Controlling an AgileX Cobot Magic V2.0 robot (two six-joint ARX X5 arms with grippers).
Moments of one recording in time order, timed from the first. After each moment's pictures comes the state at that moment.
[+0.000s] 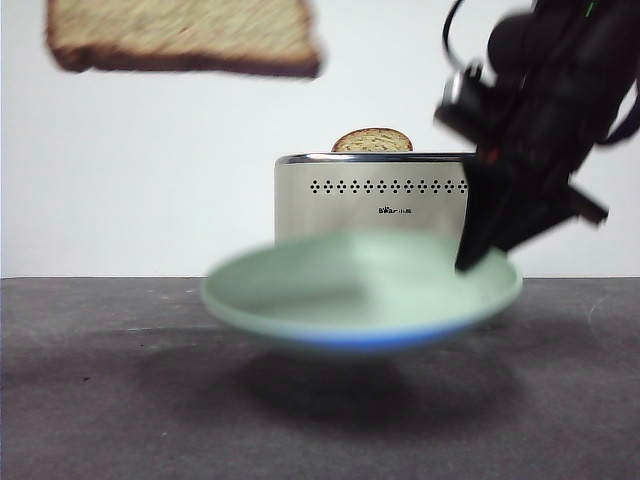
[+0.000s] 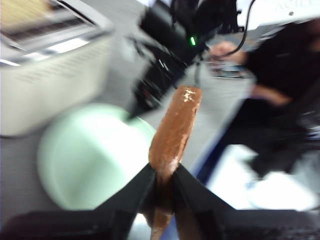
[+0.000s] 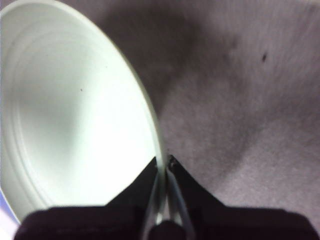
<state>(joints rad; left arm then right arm) -0.54 0.80 1.02 -0.70 0.55 -0.11 0.36 1.57 1.09 -0.71 -0.41 0.00</state>
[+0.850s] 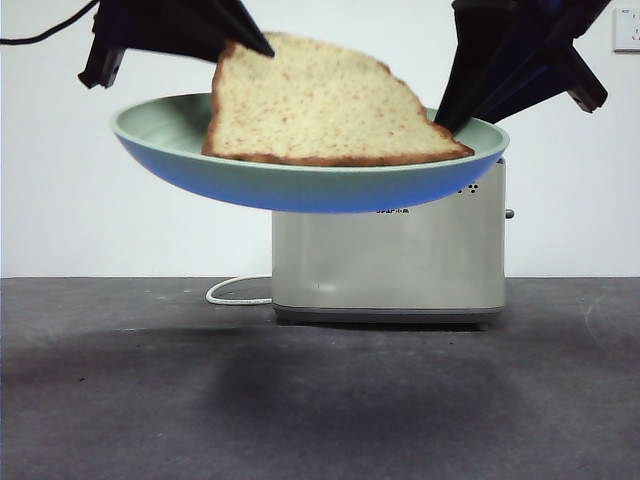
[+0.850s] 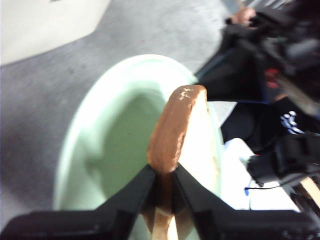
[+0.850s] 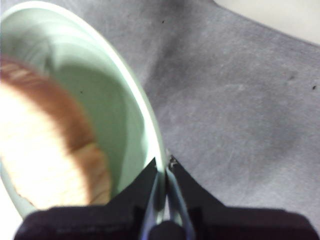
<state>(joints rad) -0.56 1.22 1.02 -0.53 0.56 -0.26 0.52 1.30 1.09 -0.76 -0.40 0.09</state>
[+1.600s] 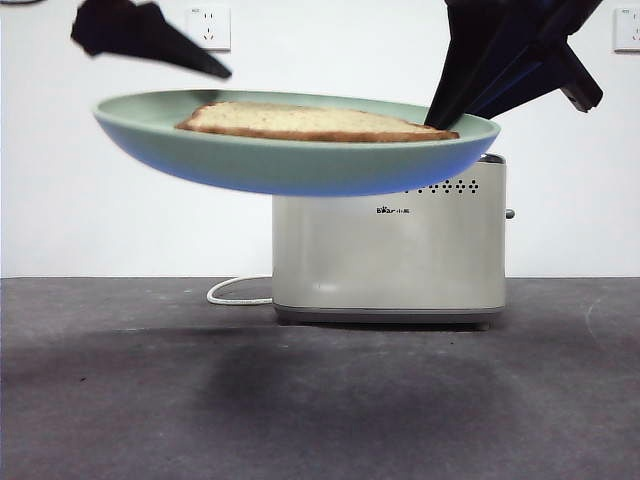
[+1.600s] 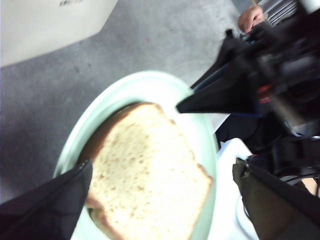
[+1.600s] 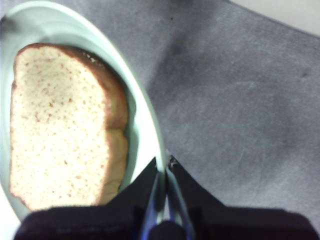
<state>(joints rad) -0.56 1.23 1.17 -0.69 0.55 -0.26 0.53 1.30 1.09 -0.76 -0.41 0.12</state>
